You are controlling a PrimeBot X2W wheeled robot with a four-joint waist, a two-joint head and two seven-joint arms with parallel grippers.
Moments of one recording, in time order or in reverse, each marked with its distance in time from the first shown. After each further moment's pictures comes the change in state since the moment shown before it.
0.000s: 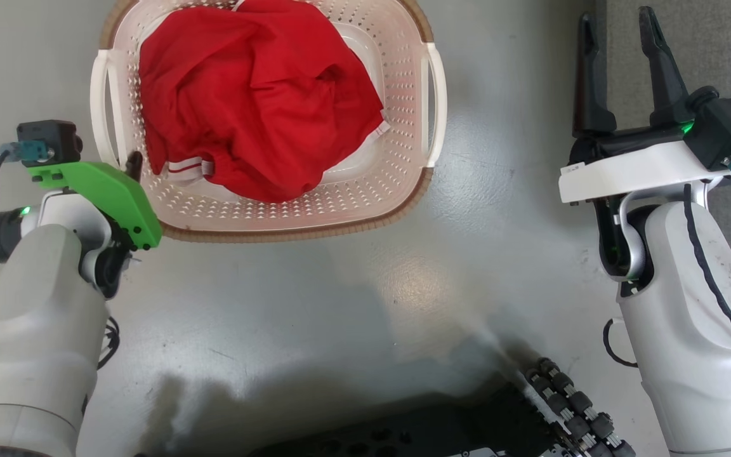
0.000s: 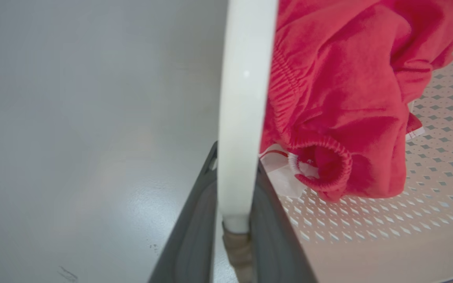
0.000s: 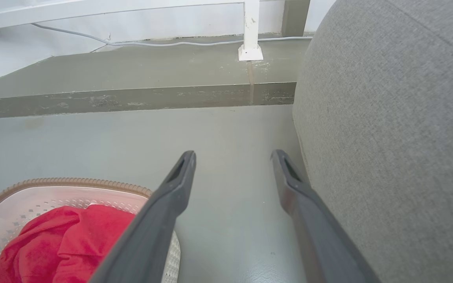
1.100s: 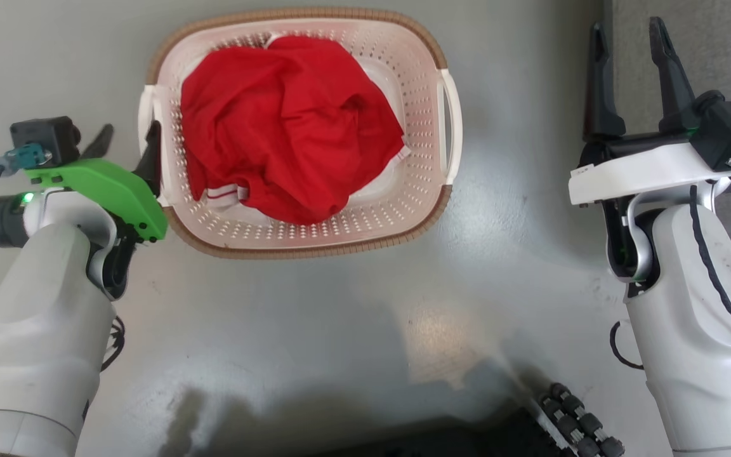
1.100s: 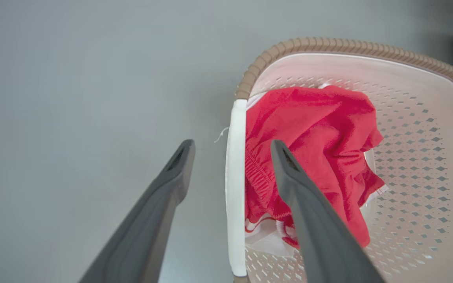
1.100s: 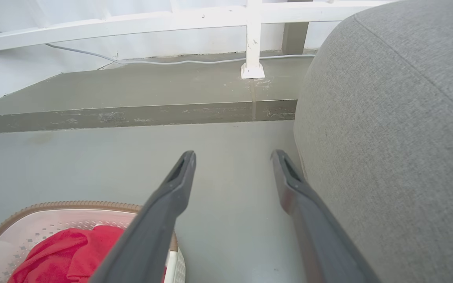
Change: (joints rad) left arm 0.018 0.007 -0.041 -0.089 -0.042 0.000 -0.181; right arm 0.003 0.000 -0.038 0.042 -0.016 0.012 0.000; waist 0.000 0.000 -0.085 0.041
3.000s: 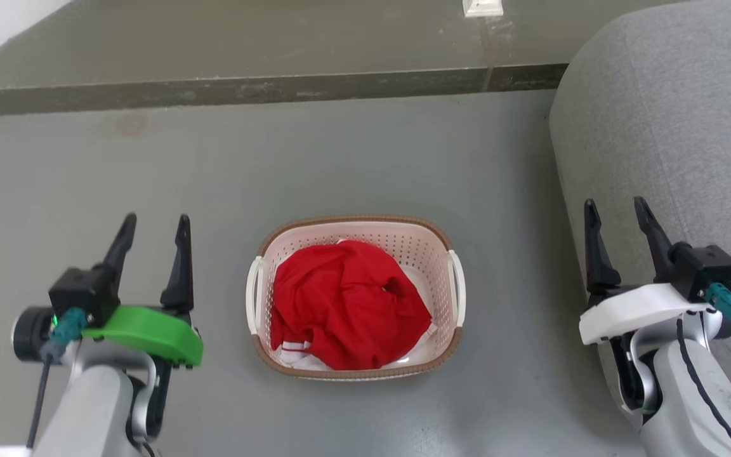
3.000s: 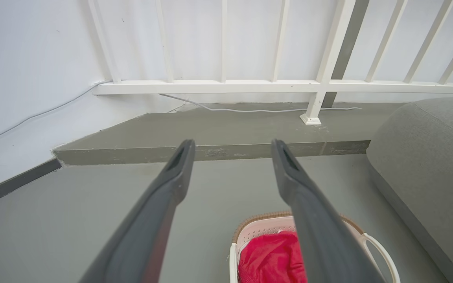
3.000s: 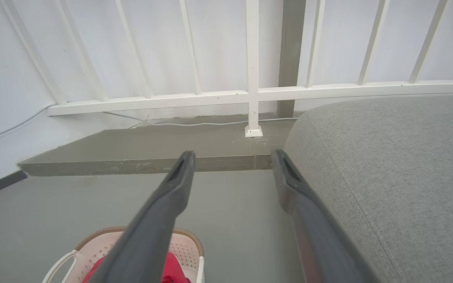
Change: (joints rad) left arm 0.554 0.024 0.134 -0.662 0.237 0.159 -0.122; right arm 0.325 -0.013 -0.042 0.062 -0.018 0.032 0.000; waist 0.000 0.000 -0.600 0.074
